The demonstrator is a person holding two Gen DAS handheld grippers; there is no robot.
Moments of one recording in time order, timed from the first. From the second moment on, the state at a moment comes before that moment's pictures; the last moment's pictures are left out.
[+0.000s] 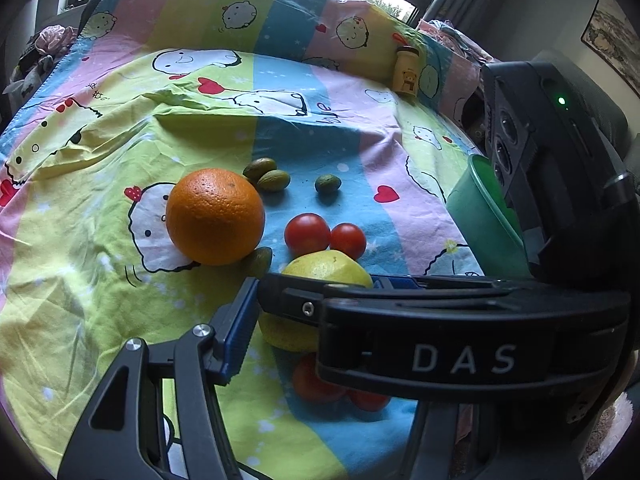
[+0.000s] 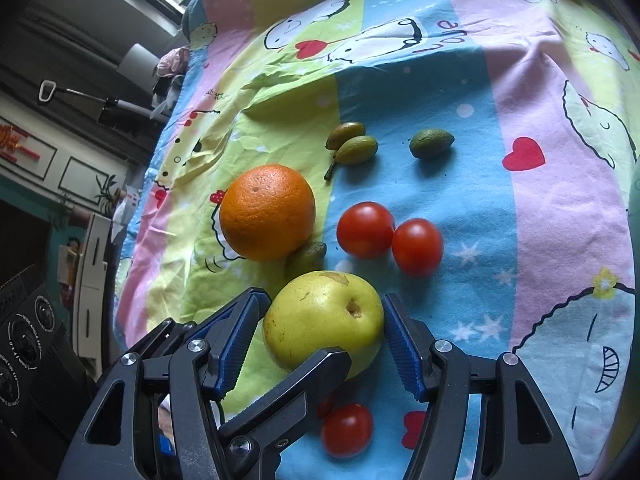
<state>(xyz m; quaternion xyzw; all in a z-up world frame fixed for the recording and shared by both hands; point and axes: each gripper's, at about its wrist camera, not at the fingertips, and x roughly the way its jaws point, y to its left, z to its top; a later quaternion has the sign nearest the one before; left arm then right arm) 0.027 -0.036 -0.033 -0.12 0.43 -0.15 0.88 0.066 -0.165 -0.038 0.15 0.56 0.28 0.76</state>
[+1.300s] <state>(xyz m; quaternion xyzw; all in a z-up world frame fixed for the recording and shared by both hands) 0.028 -0.034 -0.040 -0.13 0.44 -0.16 0.87 0.067 -0.165 -0.044 0.16 0.56 0.30 0.76</state>
